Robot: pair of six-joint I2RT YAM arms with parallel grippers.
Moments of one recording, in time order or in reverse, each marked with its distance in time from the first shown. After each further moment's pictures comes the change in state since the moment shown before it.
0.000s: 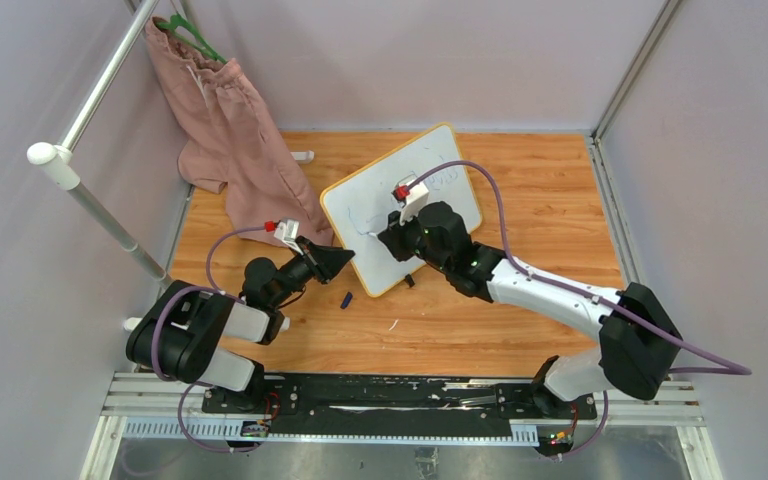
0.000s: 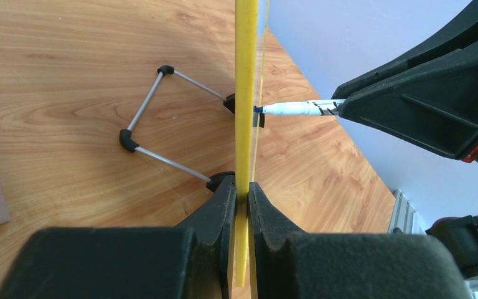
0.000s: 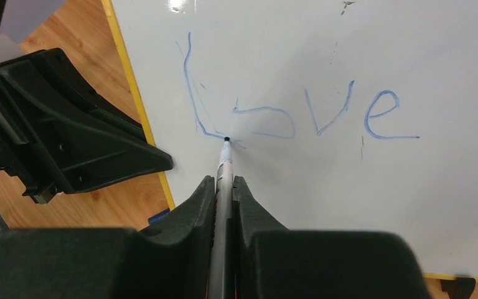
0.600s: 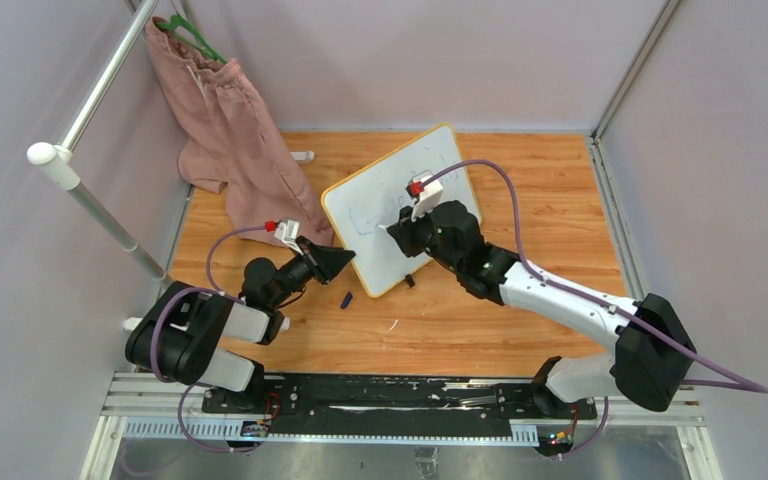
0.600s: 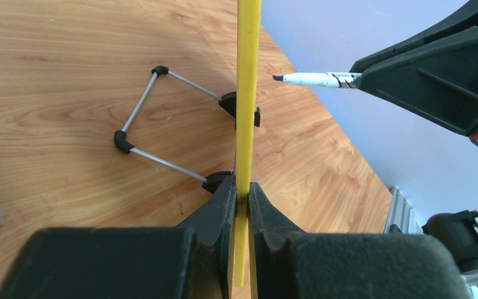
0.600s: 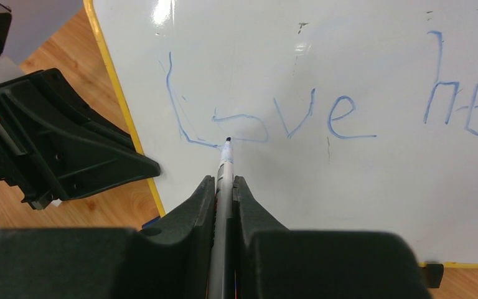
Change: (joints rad) left arm 0.000 -0.007 0.000 0.002 0.013 0.000; right arm -0.018 -0.082 -0.031 -0.006 0.031 0.001
